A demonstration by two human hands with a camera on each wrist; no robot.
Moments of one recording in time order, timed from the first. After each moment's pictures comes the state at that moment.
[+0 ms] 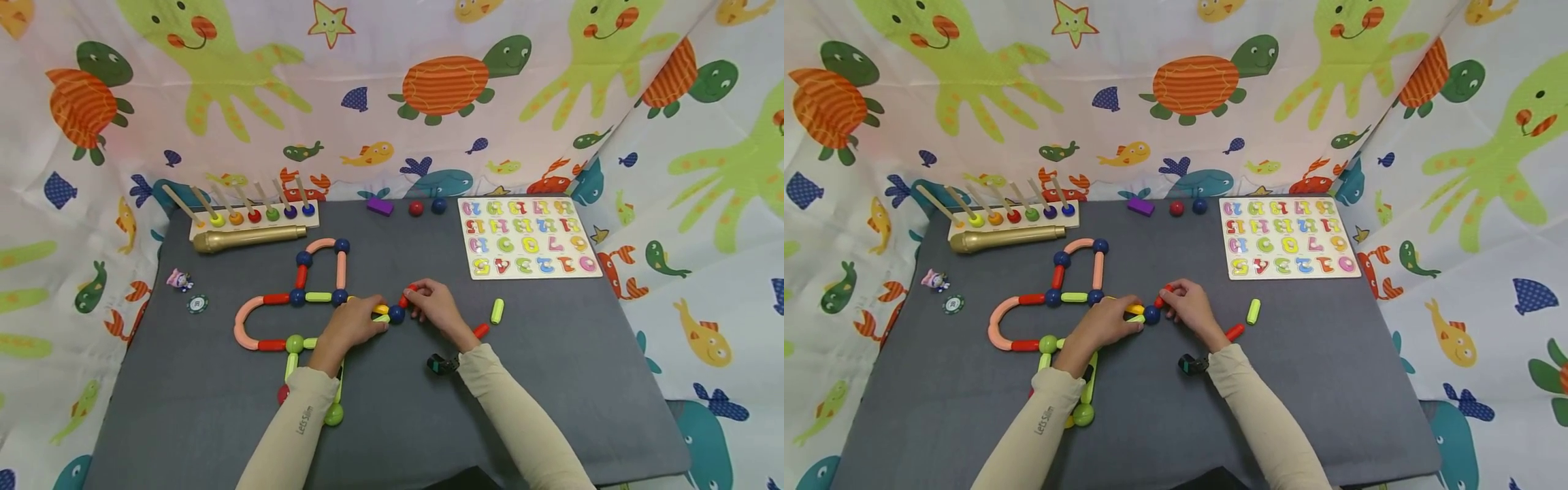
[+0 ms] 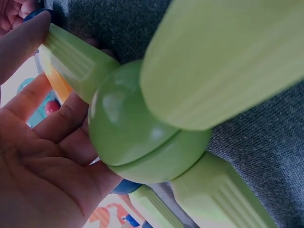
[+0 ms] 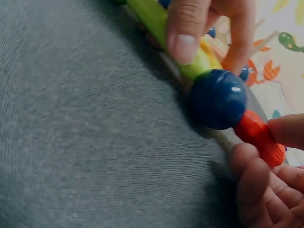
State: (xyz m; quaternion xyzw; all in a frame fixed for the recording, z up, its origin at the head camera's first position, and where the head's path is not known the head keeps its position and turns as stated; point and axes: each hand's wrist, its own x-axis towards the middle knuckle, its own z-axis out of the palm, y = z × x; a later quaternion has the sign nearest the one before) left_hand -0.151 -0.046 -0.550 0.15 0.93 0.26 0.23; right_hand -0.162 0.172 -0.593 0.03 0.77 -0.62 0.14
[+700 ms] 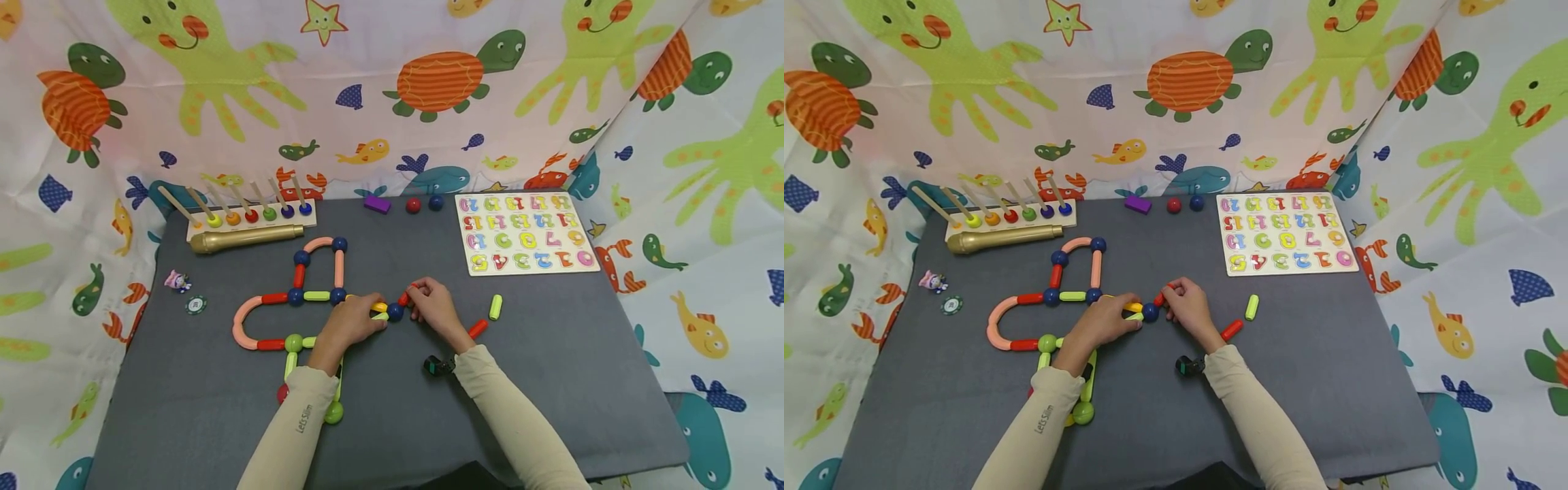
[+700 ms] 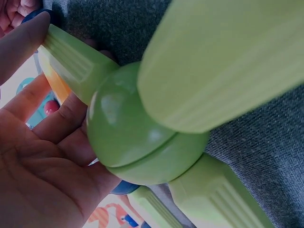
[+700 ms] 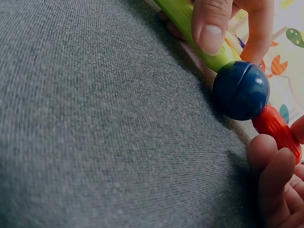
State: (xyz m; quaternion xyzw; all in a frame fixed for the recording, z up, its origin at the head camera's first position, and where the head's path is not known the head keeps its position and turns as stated) left_hand -0.151 -0.046 -0.550 0.15 0.93 0.26 0.22; right_hand -0.157 0.167 -0.601 0.05 0.79 -0.60 0.09
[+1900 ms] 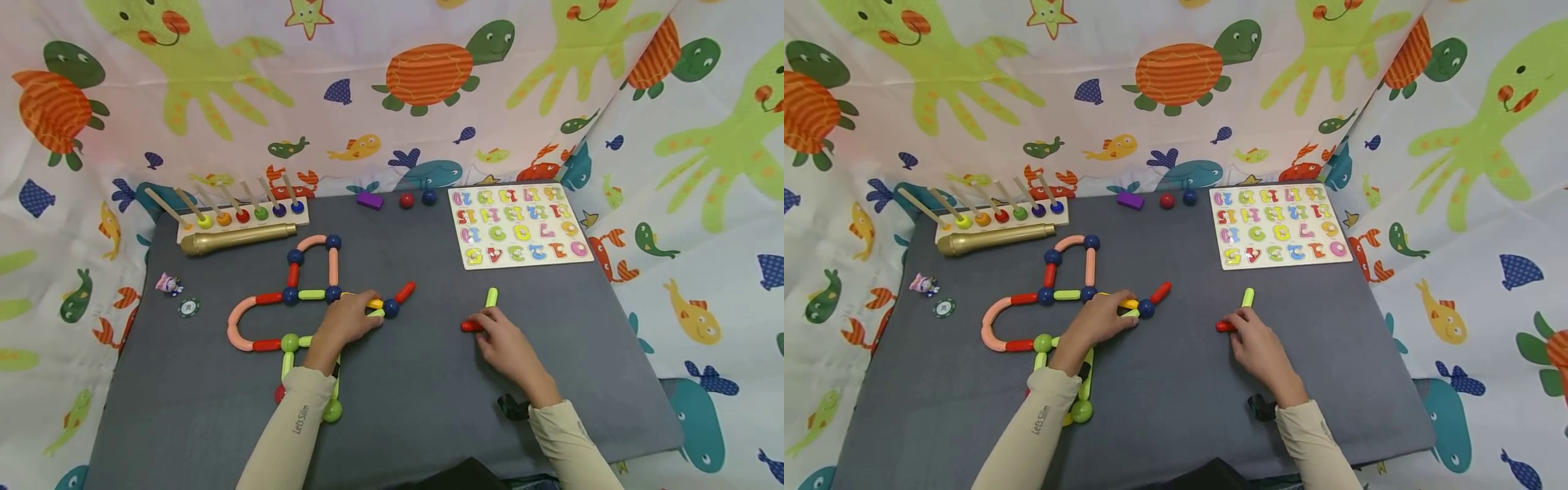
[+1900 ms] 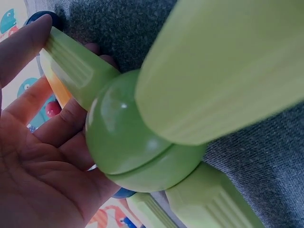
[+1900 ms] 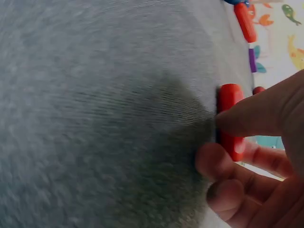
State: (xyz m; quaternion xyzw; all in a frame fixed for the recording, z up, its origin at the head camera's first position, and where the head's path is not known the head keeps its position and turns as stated) left_hand -0.149 -0.044 -0.553 0.14 0.92 0.27 0.23; right_hand -0.062 0.289 -0.574 -0.13 0.95 -0.28 0.00
